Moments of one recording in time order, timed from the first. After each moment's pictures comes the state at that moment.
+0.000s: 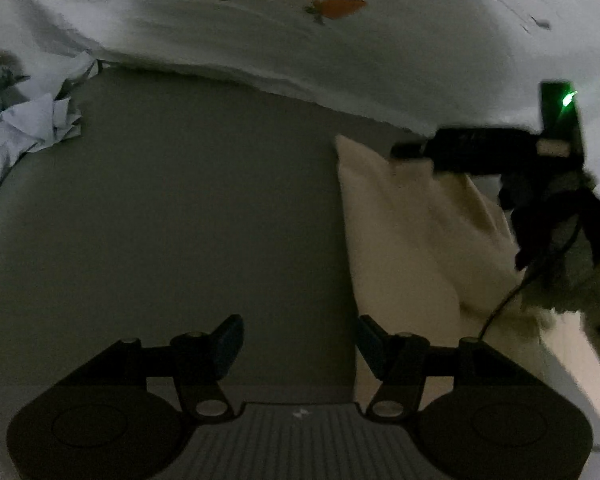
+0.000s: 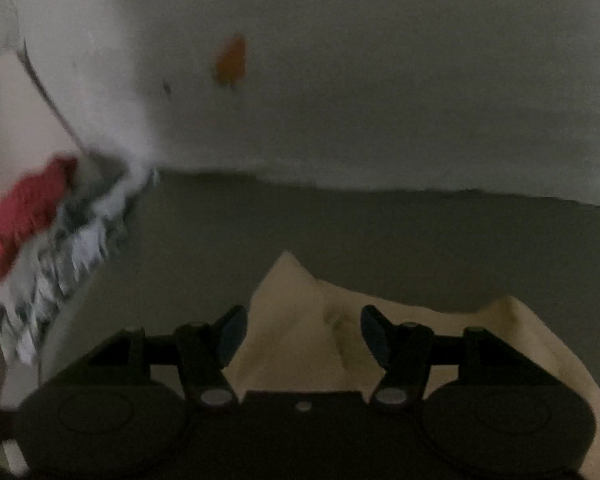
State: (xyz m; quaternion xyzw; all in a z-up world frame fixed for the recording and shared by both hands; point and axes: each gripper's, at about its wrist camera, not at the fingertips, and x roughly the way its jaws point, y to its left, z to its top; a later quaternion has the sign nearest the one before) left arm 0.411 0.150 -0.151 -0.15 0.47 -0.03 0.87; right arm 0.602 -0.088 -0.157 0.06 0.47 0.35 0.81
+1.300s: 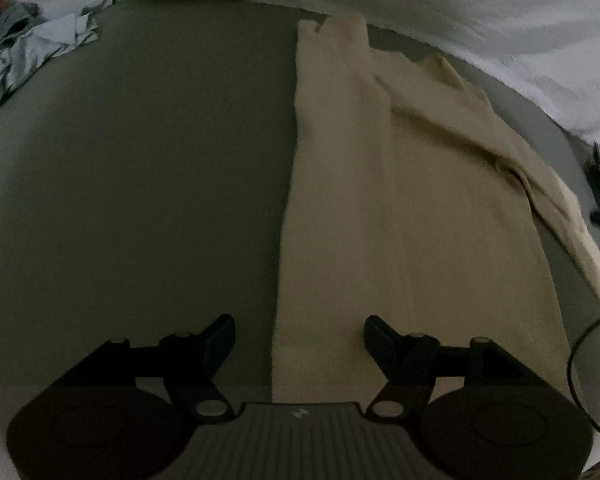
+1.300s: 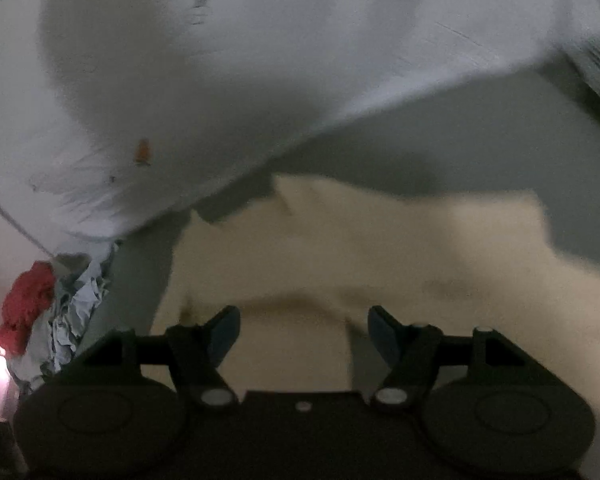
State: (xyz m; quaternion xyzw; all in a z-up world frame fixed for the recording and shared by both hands) left arm 0.268 0.055 -0.175 -0.10 0.55 0.00 0.83; right arm 0.310 -0.324 -0.131 0.27 0.42 0.12 0.86
